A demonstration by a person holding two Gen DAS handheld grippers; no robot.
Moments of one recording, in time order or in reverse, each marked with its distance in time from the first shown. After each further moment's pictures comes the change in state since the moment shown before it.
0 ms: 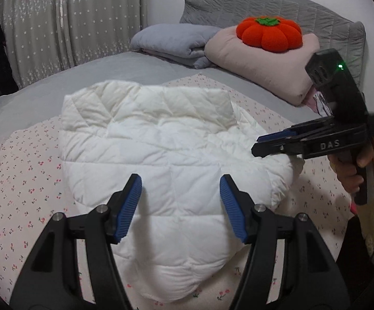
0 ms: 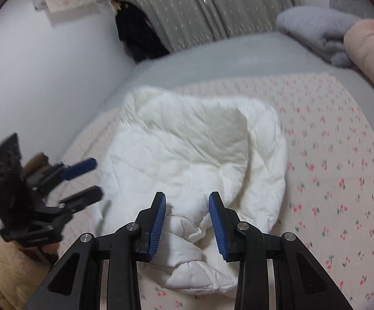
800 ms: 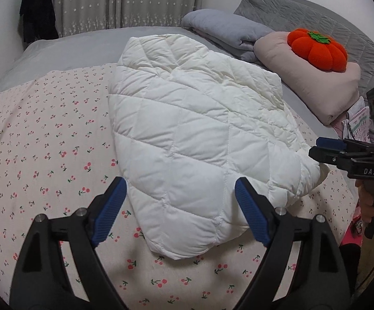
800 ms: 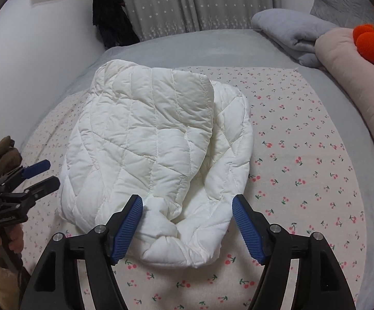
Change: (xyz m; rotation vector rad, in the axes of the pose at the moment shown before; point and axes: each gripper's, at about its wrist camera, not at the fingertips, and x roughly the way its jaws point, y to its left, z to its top) left arm -0.019 0.024 -0.034 -0.300 0.079 0.133; right arm -0.041 0.022 -0.017 -0.014 -0.057 -0.166
